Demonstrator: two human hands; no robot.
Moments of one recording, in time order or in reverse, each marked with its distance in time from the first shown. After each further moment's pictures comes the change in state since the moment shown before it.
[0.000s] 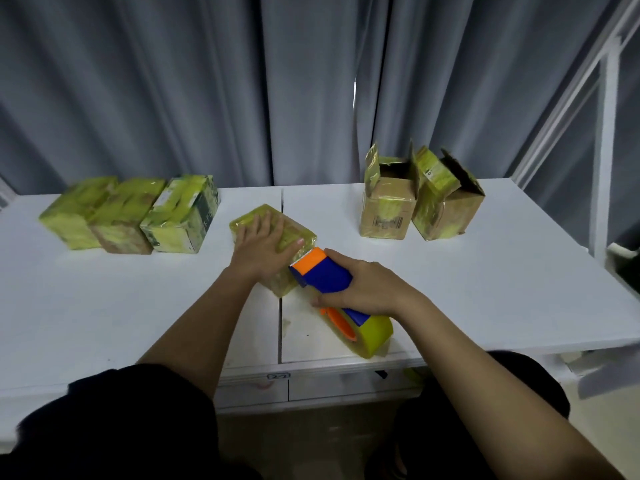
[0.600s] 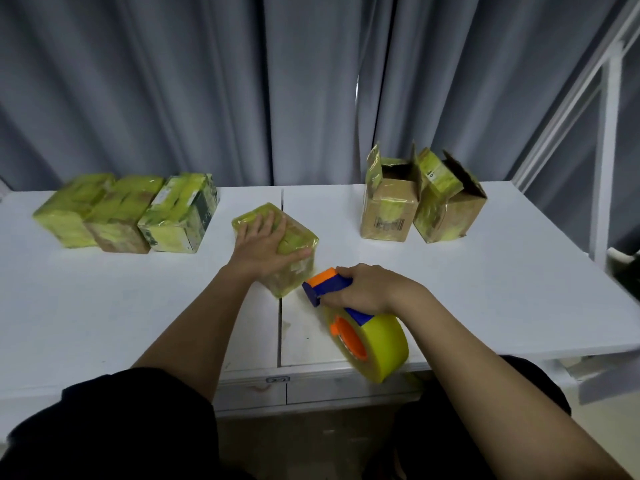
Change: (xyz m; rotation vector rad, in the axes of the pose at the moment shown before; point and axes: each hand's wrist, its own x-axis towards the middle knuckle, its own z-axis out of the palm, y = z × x) left_hand 0.000 -0.001 -0.007 -0.012 -0.066 0.036; right_hand 0.011 -0.007 -0.003 -0.128 -0.123 0.196
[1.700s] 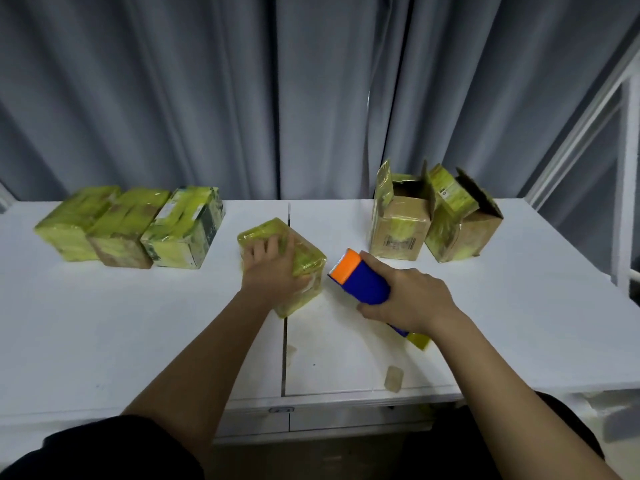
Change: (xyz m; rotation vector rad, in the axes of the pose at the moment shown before) left_hand -0.002 0.013 0.008 0.223 0.163 -0.060; right_hand 0.014 0.034 -0.012 -0.262 0.381 -0.061
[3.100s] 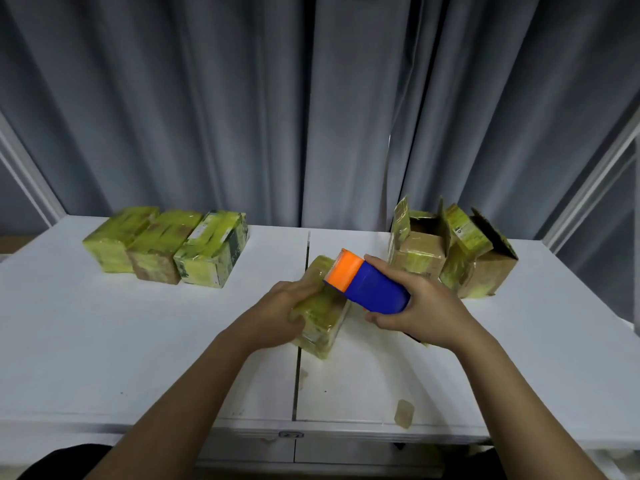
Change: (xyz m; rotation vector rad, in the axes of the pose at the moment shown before) left_hand -0.039 -0.035 -0.011 -0.707 -0.061 0.343; right_hand 0.002 0.003 -0.026 0.312 0.182 -0.295
